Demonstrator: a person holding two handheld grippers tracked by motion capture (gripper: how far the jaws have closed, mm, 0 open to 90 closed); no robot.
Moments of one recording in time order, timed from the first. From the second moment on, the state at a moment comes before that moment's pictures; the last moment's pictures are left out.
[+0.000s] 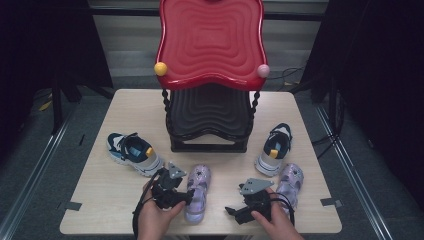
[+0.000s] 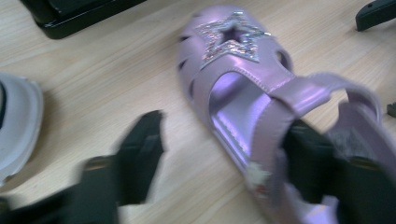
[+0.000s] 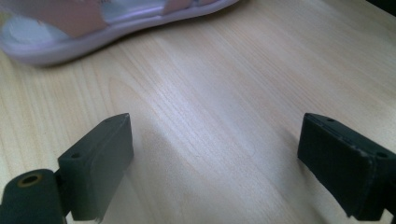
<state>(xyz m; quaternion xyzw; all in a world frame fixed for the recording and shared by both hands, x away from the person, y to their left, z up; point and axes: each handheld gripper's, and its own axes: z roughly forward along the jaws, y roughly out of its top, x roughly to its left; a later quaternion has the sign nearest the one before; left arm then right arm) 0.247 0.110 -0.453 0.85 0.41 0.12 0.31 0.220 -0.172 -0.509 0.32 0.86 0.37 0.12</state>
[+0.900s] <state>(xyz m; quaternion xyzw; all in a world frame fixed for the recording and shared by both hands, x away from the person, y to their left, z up) 0.247 0.121 -0.464 0.84 0.37 0.15 0.37 0.220 -0.172 -0.509 0.32 0.86 0.37 0.12</state>
